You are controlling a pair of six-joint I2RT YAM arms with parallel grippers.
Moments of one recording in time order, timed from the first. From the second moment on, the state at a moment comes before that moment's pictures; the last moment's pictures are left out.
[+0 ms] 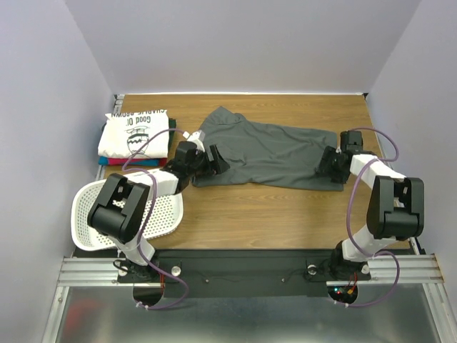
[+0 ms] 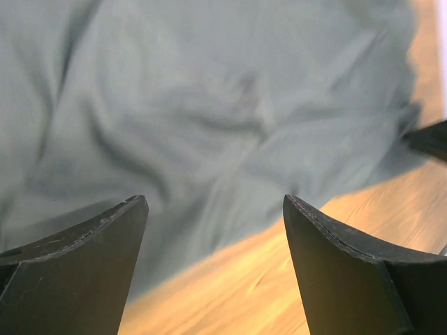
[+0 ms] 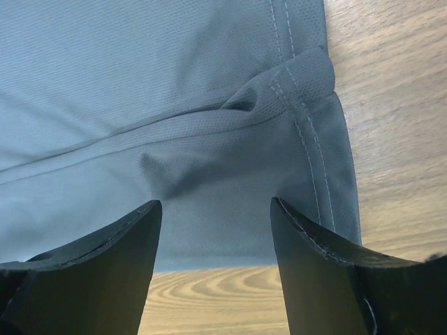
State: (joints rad) left arm -0.42 1.62 0.76 0.34 0.25 -0.62; right arm -0.10 1.57 0.92 -0.40 -0.03 0.35
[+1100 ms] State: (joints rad) left arm -0.42 1.57 0.71 0.20 0.16 -0.58; right arm -0.10 1.66 0.96 -0.36 0.12 0.33
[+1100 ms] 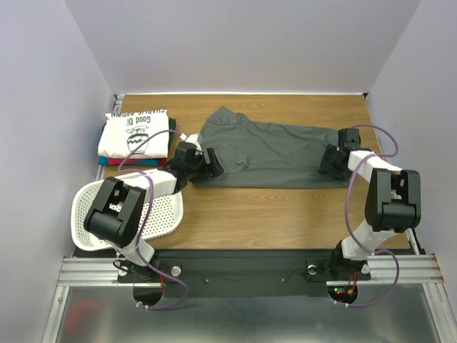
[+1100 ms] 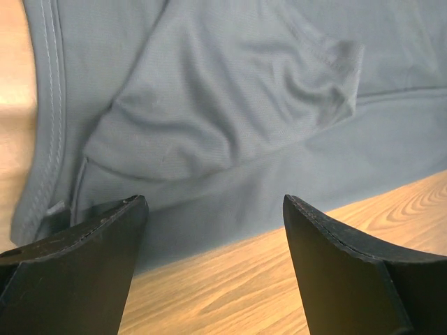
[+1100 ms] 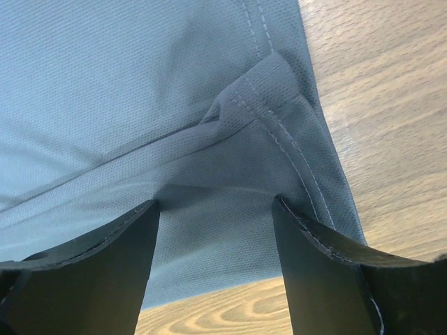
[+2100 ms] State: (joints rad) left arm -0.44 1.98 1.21 0.16 0.19 -0.54; right arm 0.11 1.93 1.29 -0.33 -0.07 0.31
